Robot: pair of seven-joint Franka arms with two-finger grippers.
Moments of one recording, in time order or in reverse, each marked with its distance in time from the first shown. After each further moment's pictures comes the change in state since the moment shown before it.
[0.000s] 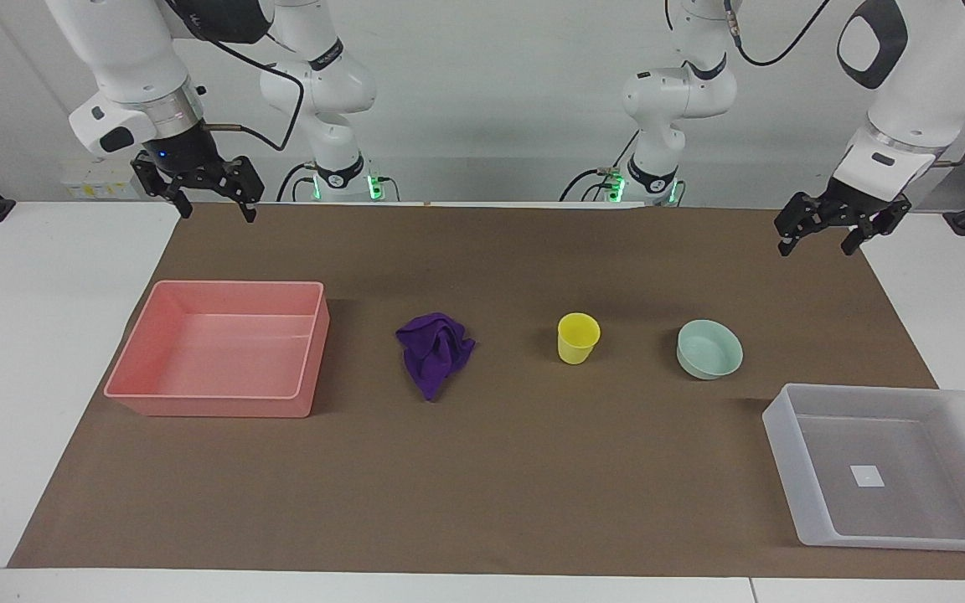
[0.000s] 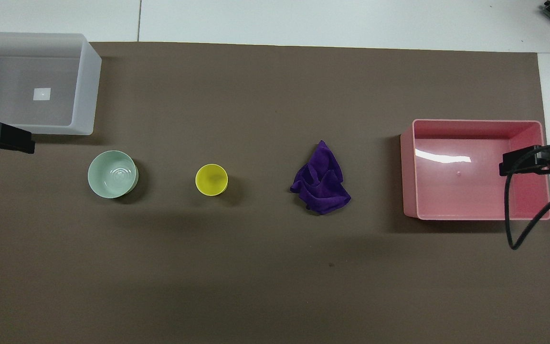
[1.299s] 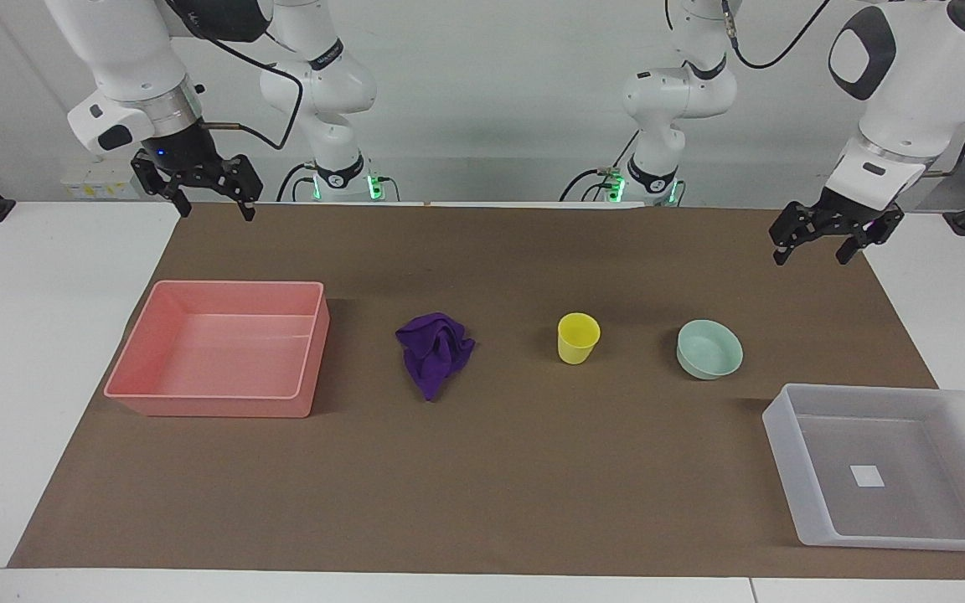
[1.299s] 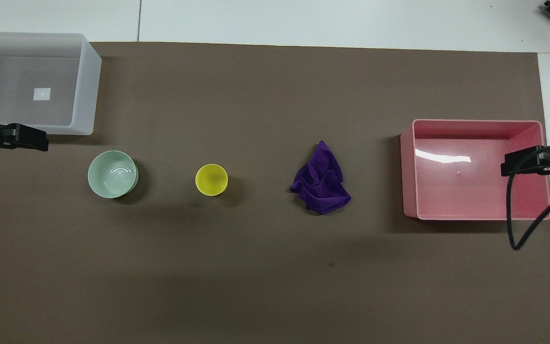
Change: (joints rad) left arm 0.001 -0.007 -0.006 -0.113 0.000 0.142 -0.005; right arm -0.002 -0.004 -0.001 -0.001 0.001 0.000 0.000
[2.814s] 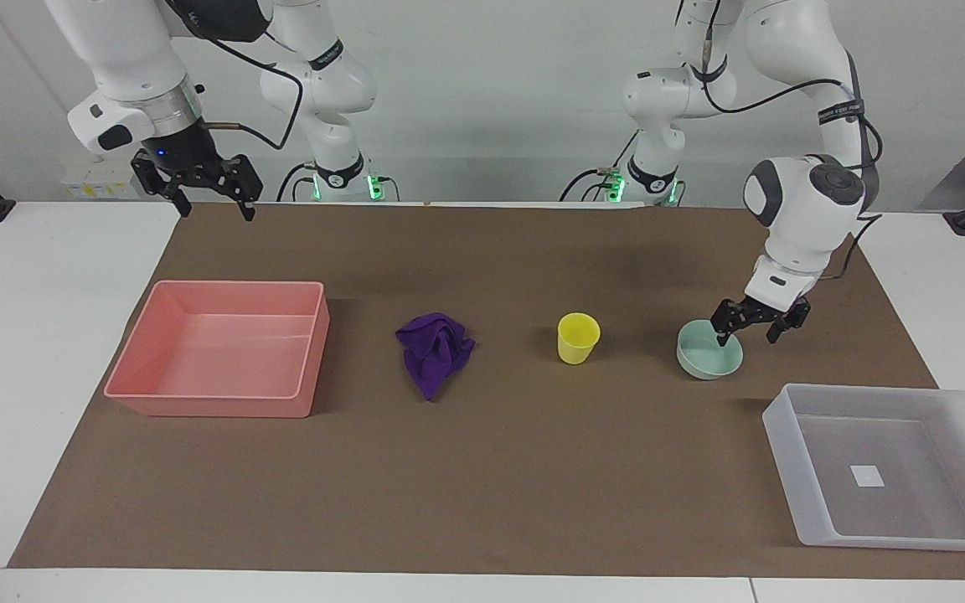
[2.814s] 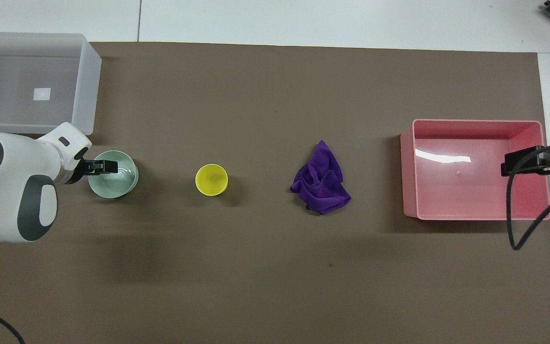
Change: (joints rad) left arm 0.000 0.150 0.000 -0.486 0.000 0.685 -0.063; right arm 0.000 0.000 0.000 0.000 0.000 0.000 0.000
